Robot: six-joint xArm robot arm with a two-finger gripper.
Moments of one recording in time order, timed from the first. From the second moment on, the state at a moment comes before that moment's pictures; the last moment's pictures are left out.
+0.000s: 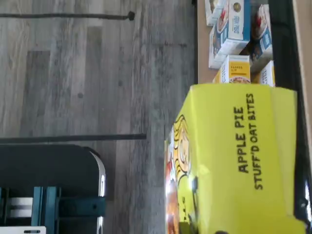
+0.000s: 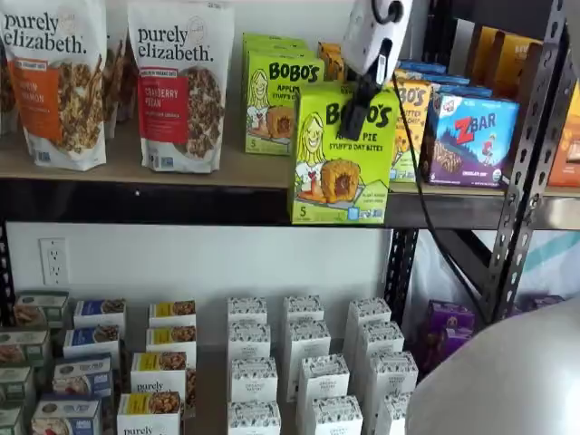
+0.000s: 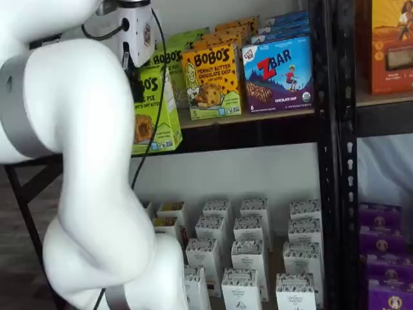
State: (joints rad) arm 0.19 -0.53 -1.25 0.23 1.71 -1.33
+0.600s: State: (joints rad) arm 0.15 -0.66 -1.09 0.23 1.69 -1.38
